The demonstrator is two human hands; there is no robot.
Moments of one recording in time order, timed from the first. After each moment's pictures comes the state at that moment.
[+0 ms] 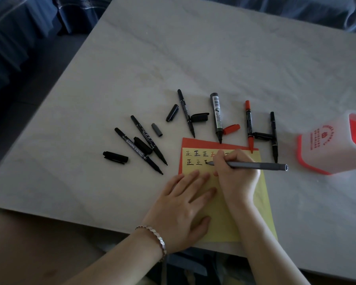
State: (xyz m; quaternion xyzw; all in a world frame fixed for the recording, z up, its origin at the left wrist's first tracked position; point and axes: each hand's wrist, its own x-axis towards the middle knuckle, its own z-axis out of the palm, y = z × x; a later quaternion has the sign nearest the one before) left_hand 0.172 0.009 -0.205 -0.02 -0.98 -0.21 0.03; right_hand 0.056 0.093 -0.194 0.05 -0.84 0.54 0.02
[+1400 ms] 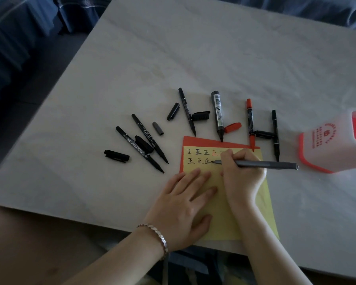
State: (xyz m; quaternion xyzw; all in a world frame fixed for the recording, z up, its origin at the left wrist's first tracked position) left_hand 0.172 0.009 -0.206 -0.02 -0.98 -0.22 0.03; right_hand 0.056 0.093 -0.193 -0.01 -0.83 0.56 0.06
